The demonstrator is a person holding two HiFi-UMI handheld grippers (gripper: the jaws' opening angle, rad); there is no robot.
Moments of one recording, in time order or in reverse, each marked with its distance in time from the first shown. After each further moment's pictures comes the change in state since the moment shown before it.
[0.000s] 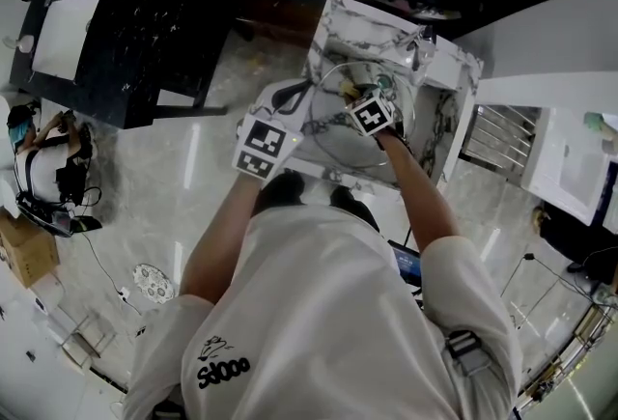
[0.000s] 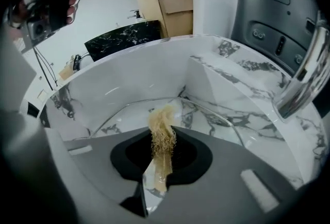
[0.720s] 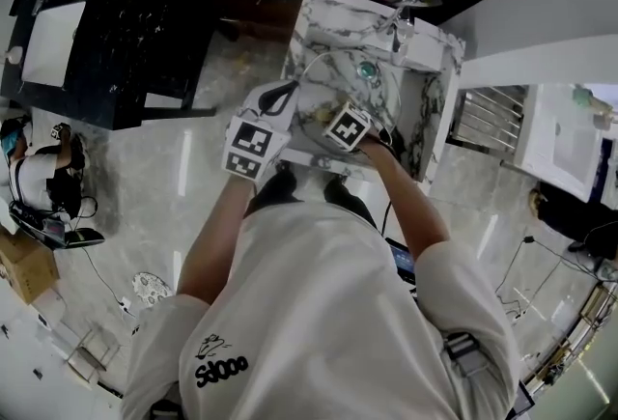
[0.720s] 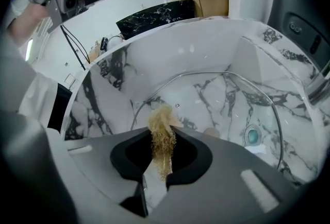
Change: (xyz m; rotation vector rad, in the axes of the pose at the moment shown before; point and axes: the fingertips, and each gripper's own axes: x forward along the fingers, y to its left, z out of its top) left arm -0.014 -0.026 -0.013 -0.020 -0.001 -0.024; right arm -0.017 0.099 -0.071 -0.135 0.235 0.248
